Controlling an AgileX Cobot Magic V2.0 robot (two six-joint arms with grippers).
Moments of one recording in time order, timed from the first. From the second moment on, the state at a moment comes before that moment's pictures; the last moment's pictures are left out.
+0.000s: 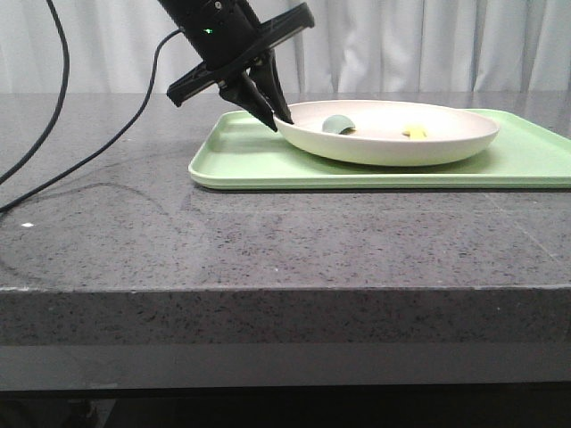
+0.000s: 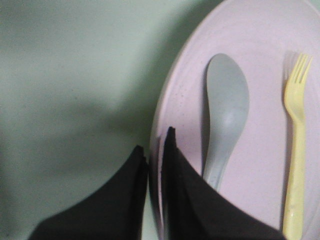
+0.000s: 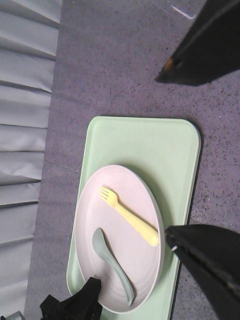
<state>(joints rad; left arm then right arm) -0.42 2.24 -2.14 -0.48 1.06 -0.19 0.14 0.53 -0.58 -0.06 0.38 0.06</state>
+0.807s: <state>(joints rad) -0.33 2.24 -2.39 -0.46 1.24 -0.15 0.14 0.53 -0.58 -0.06 0.38 0.06</state>
